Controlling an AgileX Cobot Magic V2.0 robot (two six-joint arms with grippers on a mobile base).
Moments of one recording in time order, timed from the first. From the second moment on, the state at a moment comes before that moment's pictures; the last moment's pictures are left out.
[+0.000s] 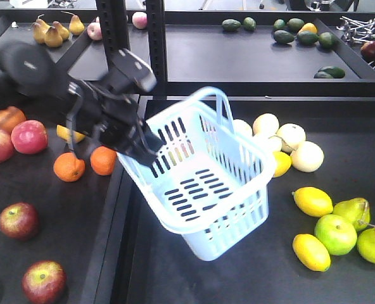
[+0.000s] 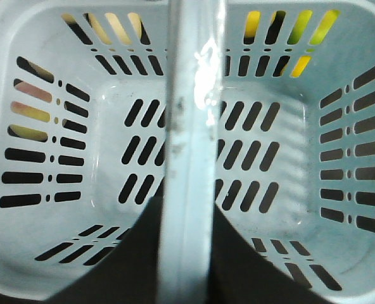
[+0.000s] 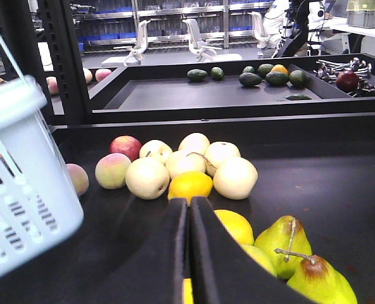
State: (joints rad) left arm -0.41 1.67 -1.45 -0.57 0.85 0.76; right arm 0.05 -0.01 0.03 -0.18 0.14 0.20
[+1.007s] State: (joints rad) left arm -0.41 0.70 -0.76 -0.57 0.77 0.35; right arm 0.05 -0.01 0.03 -0.18 0.14 0.20
